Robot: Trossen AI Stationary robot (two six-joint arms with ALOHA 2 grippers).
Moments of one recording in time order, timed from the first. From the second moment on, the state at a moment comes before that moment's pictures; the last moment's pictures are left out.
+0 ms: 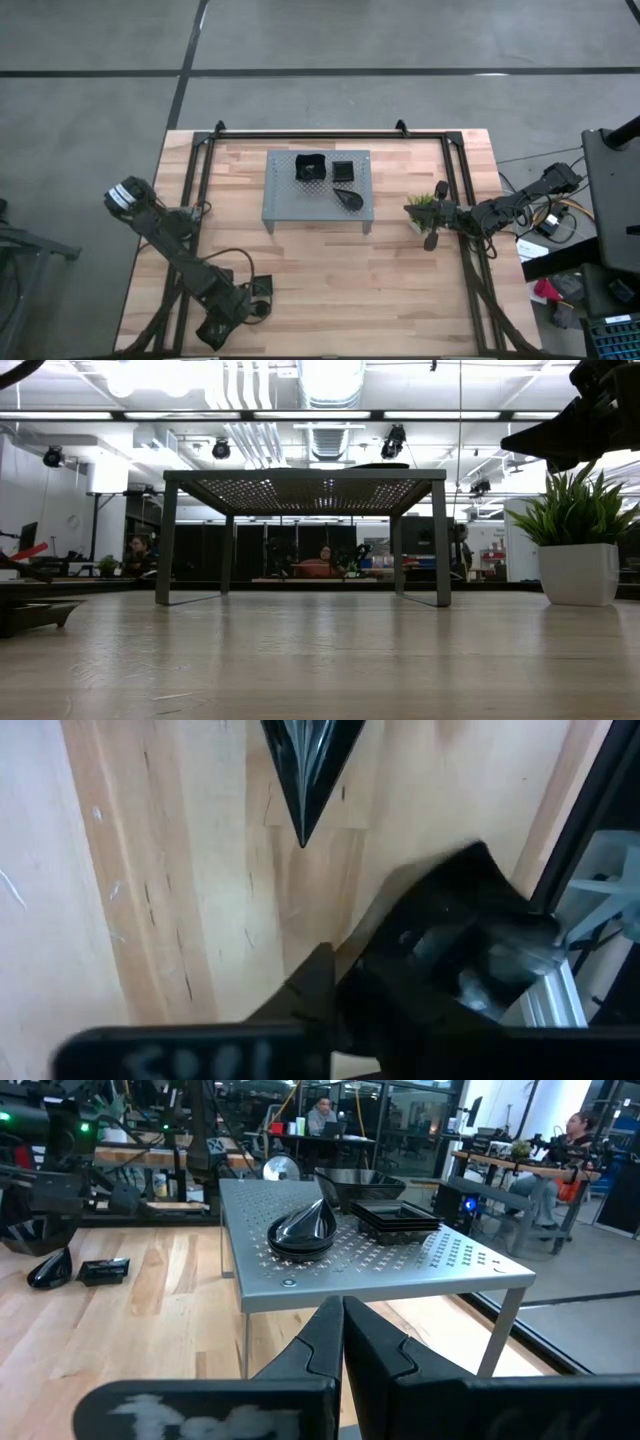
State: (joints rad) left arm -0.82 1.56 0.91 -0.70 0.32 -0.94; right arm 0.47 0.31 0.10 0.13 0.76 0.00
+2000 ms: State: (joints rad) left arm 0.17 0.96 0.91 -0.38 -0.18 -1.02; right arm 0.47 0.31 0.10 0.13 0.76 0.00
